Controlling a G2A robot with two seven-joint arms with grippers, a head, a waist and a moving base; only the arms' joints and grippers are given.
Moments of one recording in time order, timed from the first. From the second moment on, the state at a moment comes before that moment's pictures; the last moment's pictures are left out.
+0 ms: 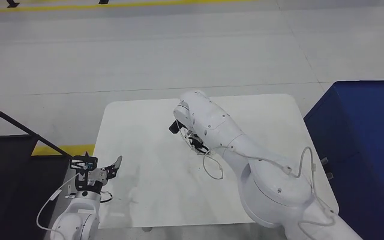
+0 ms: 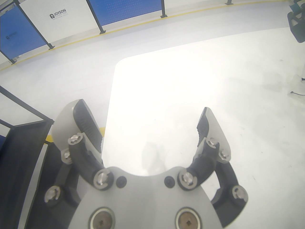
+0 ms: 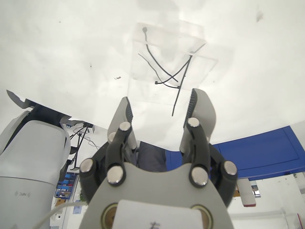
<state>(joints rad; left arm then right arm) 1.73 -1.15 -1.60 -1.80 1.33 0.00 0.00 -0.11 -1.87 0.17 -0.23 -0.52 -0.32 1.46</state>
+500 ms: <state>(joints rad) 1.73 -1.15 -1.60 -1.80 1.33 0.00 0.00 -0.15 -1.84 0.17 -0.27 -0.63 -0.40 1.37</state>
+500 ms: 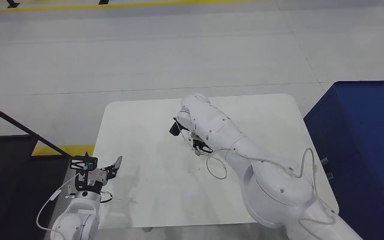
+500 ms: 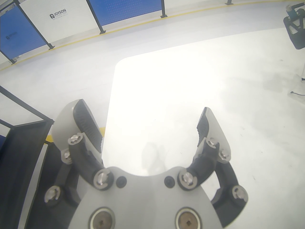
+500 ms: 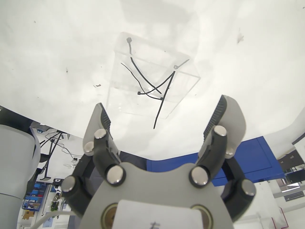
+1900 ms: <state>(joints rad) 1.73 -1.15 -1.60 -1.80 1.33 0.00 0.00 -0.26 -1.80 0.26 -0.41 -0.82 0.01 1.45</state>
